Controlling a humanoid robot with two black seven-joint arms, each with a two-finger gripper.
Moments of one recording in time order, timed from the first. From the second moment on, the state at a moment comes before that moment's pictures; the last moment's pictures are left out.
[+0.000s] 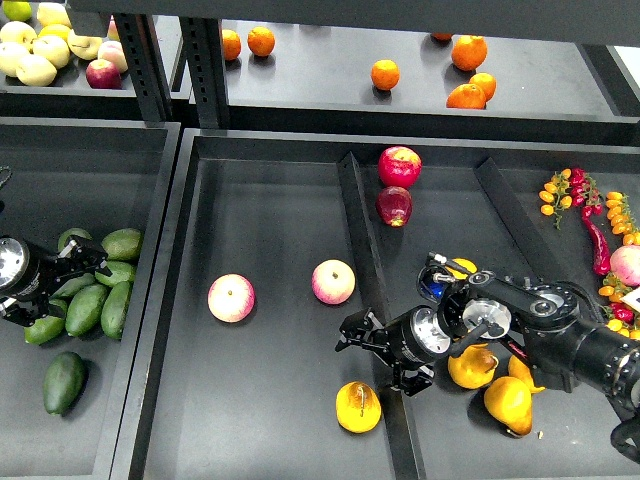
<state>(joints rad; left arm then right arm) -0.87 0.65 -0.14 -0.82 0.40 -0.49 0.49 0.85 -0.09 0.04 0.66 -0.37 0.58 -0.49</state>
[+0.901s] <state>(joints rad) -0.87 0.66 -0.14 -0.85 0.40 -0.49 0.49 0.82 -0.05 0.03 0.61 -0.41 0.58 -0.49</state>
